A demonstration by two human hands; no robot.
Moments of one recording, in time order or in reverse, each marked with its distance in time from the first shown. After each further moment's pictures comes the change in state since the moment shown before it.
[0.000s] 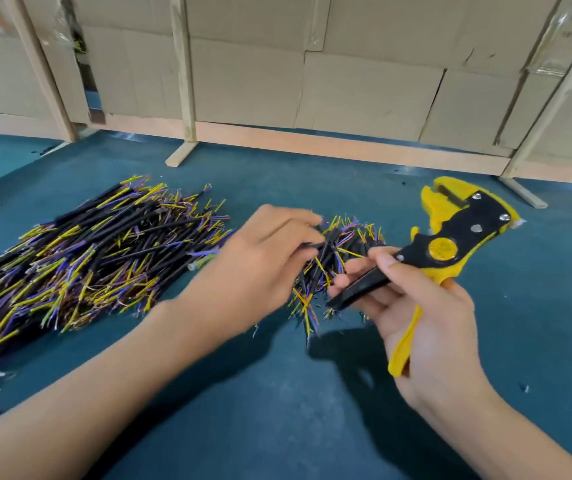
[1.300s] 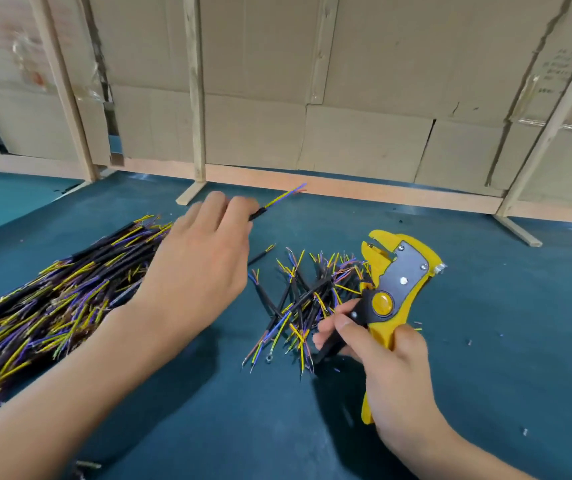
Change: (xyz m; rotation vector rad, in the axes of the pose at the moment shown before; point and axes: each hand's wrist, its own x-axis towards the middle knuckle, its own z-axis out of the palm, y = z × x) left_hand 0.013 -0.022 -0.047 0.530 0.102 -0.156; right_hand -0.006 0.022 0.000 -0.299 -0.041 -0.048
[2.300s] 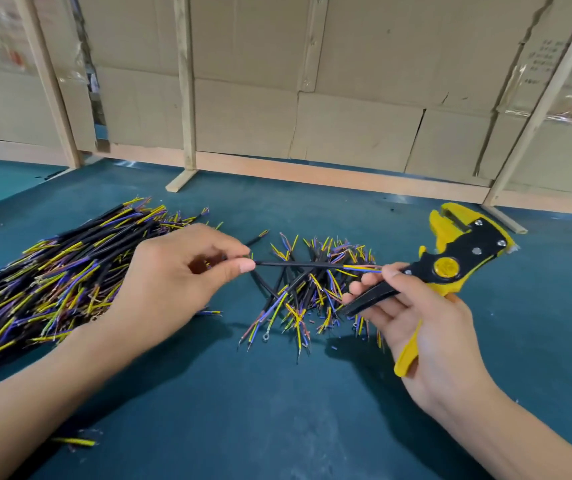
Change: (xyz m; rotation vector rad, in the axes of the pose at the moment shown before) left_hand -0.045 -0.009 0.004 -0.763 -0.033 -0.277; right_hand 0.016 -0.020 -0.028 0.294 0.063 0.049
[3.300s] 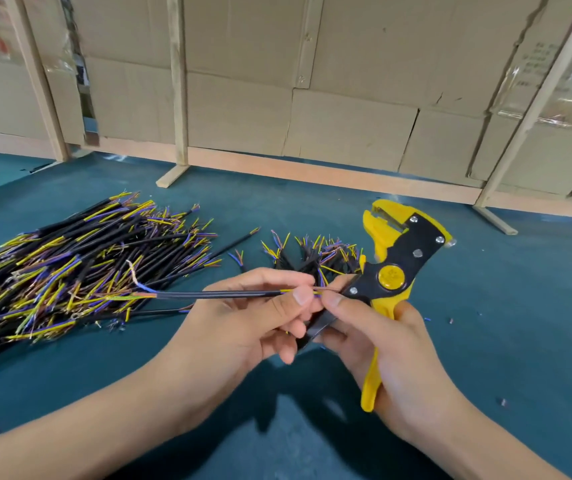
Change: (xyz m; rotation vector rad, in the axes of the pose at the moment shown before) left_hand -0.034 0.059 0.048 -1.034 -0.243 -0.578; right_hand -0.022 0.008 0.015 -0.109 -0.292 0.109
